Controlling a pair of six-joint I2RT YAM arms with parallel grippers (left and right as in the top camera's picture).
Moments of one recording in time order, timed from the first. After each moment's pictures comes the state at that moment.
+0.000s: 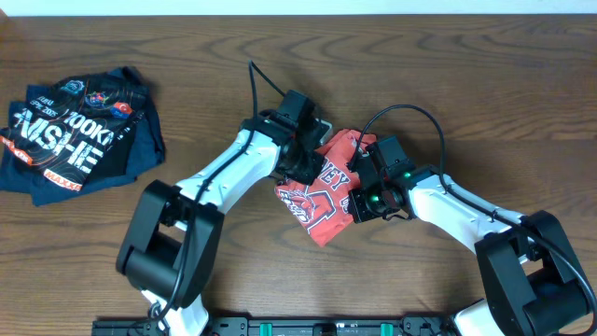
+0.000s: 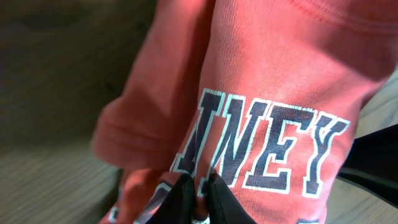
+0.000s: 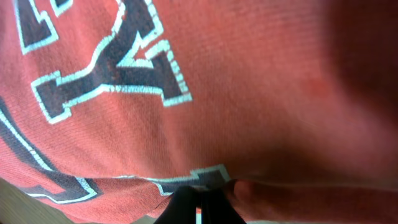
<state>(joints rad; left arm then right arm) -0.50 1.86 1.25 -0.69 0.30 -0.02 0.45 1.68 0.81 -0.44 -0.37 0.21</state>
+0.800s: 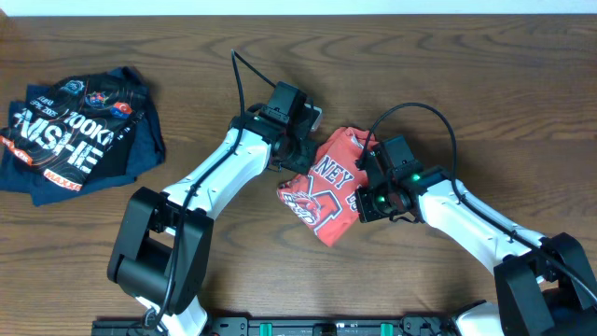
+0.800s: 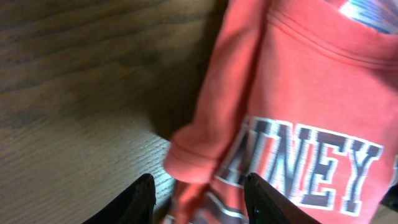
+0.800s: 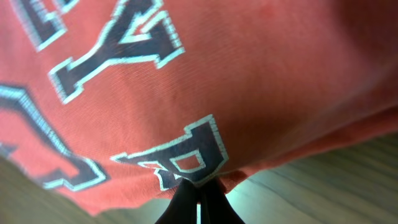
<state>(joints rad) -0.47 1.83 1.25 -0.63 0.22 -0.06 0.44 1.58 0.81 -0.53 -0.28 0.24</state>
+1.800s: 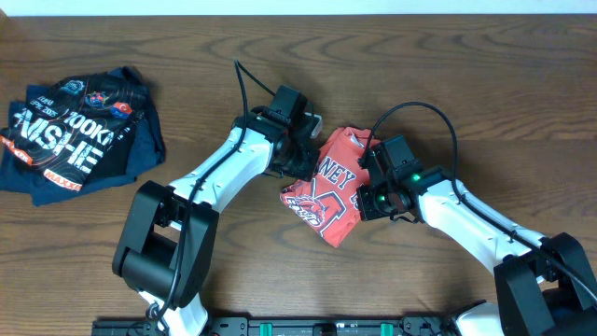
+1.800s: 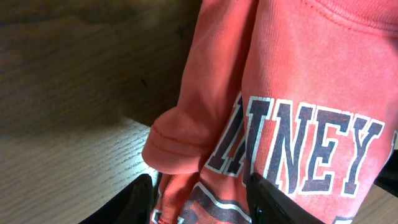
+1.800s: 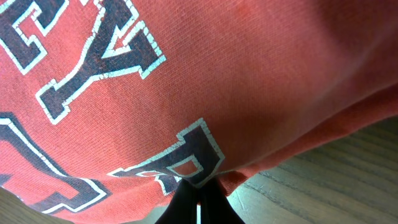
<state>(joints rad) -0.47 1.86 1.25 -0.69 0.31 -0.12 0.44 1.58 0.81 -0.52 -0.24 0.26</state>
